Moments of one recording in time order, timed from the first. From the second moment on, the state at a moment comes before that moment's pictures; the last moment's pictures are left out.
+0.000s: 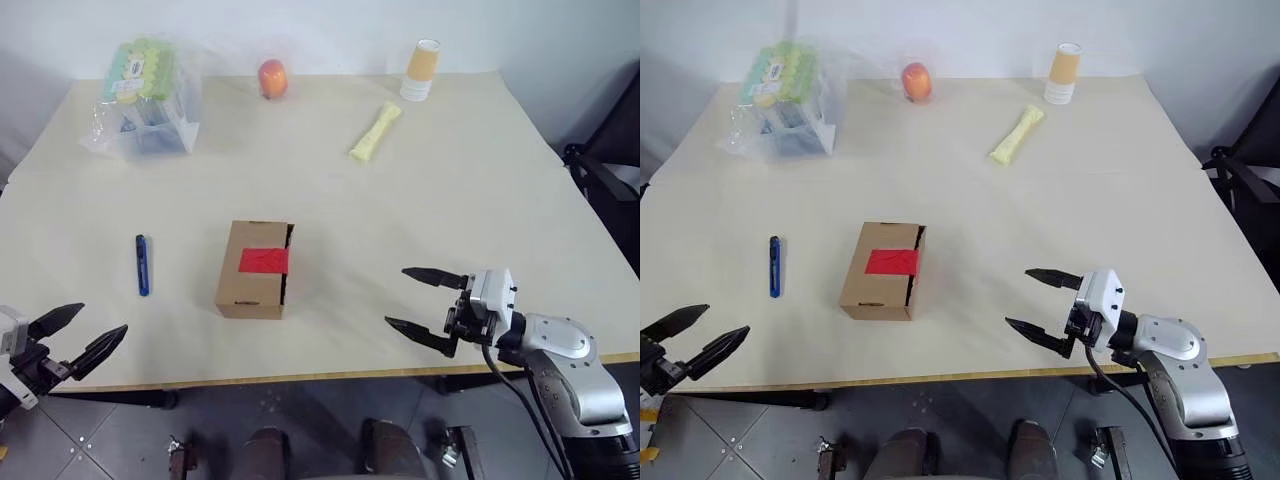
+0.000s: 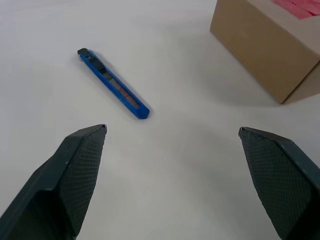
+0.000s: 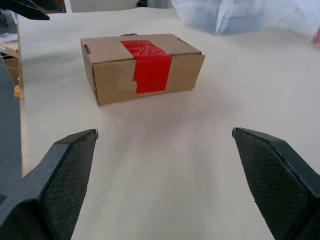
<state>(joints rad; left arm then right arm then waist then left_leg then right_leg) 0.40 0.69 0.79 -0.24 -0.57 0.38 -0.84 -0.05 -0.59 -0.09 -0.28 0.47 0.12 1.05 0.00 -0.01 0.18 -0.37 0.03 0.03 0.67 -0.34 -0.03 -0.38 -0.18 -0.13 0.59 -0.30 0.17</state>
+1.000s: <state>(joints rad) -0.19 0.61 -0.02 -0.23 -0.30 0.48 -0.78 -0.72 -0.36 0.33 0.30 0.05 0.17 0.91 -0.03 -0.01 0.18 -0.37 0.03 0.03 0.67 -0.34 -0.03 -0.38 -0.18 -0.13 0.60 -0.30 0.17</state>
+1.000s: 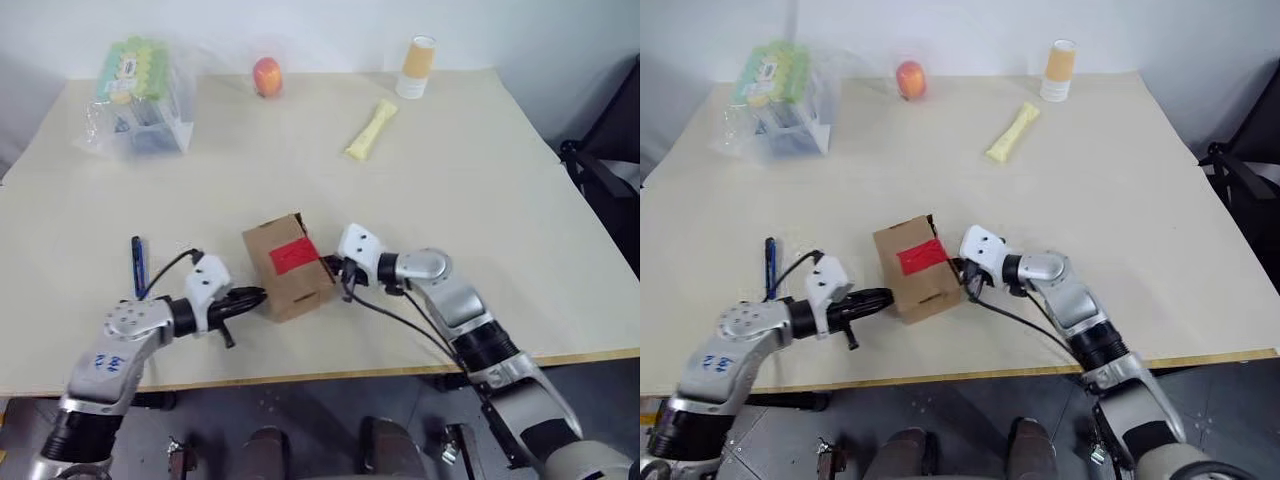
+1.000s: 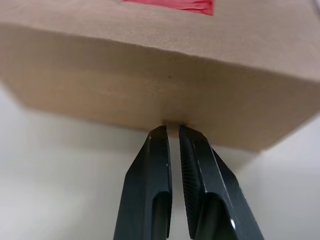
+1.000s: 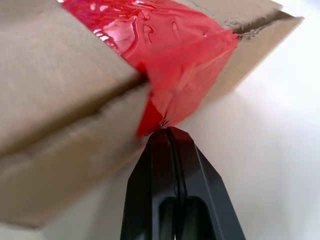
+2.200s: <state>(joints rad) 0.51 0.35 0.88 -0.18 -0.51 0.21 -0.47 -0.21 -0.52 -0.07 -0.37 0.72 0.20 1.13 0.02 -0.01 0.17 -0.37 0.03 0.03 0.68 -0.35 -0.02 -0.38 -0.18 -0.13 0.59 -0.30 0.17</state>
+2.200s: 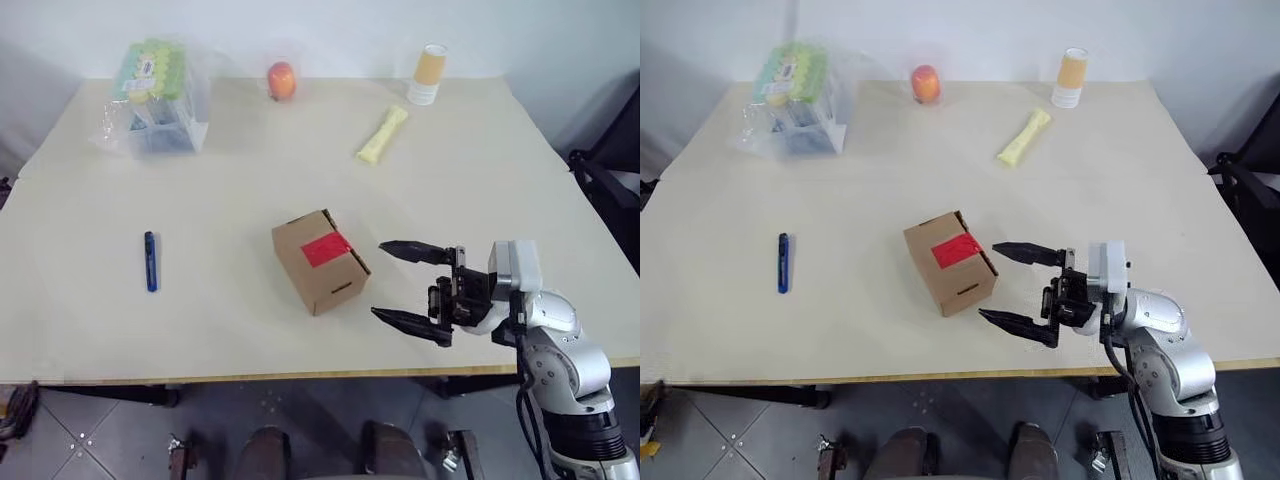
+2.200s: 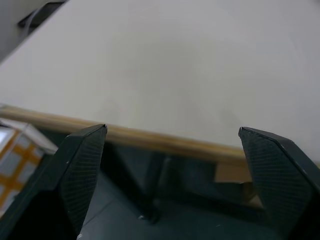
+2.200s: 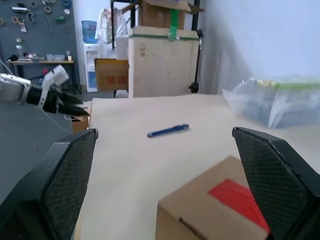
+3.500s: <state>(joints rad) -0.14 0.28 0.44 -0.19 -0.29 0.65 0.07 -0.17 -0.50 -0.07 -0.43 0.69 0.22 1.01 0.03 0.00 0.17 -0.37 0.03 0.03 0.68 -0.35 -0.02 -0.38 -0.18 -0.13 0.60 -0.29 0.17</state>
